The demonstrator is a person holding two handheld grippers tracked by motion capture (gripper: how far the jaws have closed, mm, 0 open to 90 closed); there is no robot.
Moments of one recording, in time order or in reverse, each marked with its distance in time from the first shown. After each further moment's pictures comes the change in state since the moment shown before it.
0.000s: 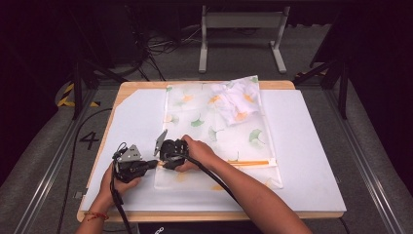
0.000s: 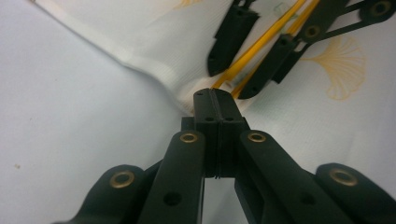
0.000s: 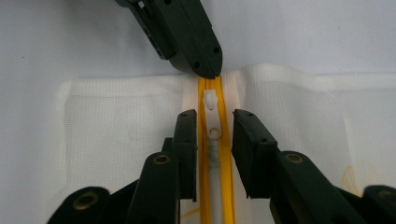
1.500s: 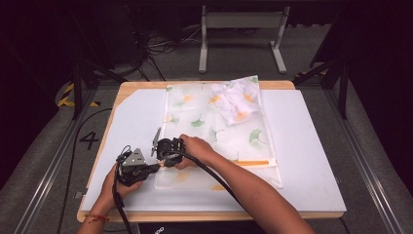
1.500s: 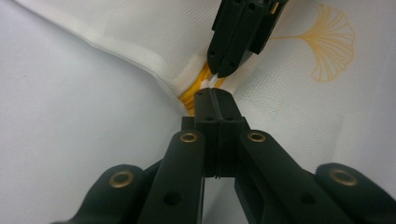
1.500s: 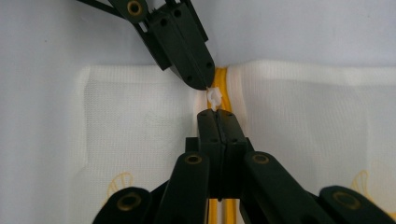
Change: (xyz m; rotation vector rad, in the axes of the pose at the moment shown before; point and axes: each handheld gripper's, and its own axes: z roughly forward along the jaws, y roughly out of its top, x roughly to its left) left arm -0.007 -0.002 0.005 0.044 -0.024 0.040; right arm -0.003 0.011 -0.003 0.111 0.076 -0.017
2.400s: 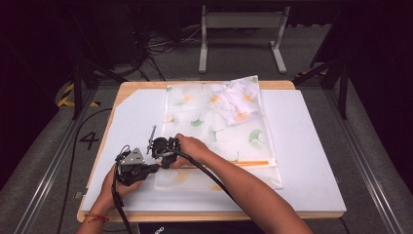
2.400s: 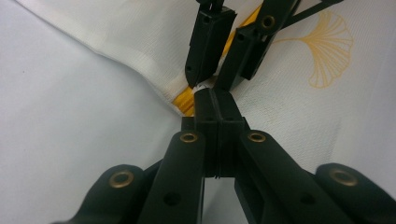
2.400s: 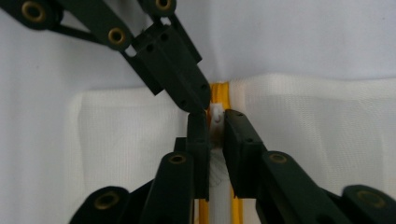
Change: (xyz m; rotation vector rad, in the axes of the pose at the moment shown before) left arm 0.003 -0.001 -0.001 -0.007 -0.014 -0.025; right arm -0.006 0.013 0.010 0.026 0.039 0.068
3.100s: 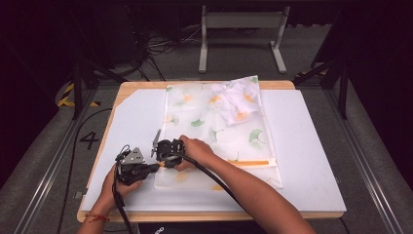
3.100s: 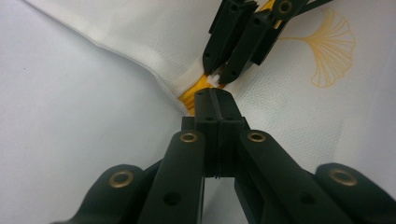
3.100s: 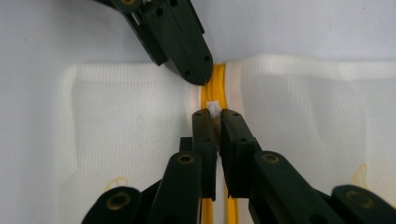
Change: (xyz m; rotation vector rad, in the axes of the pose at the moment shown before) left arm 0.000 0.001 0.001 0.005 0.007 -0.006; right arm 0.009 -0.015 -0.005 -0.020 -0.085 -0.055
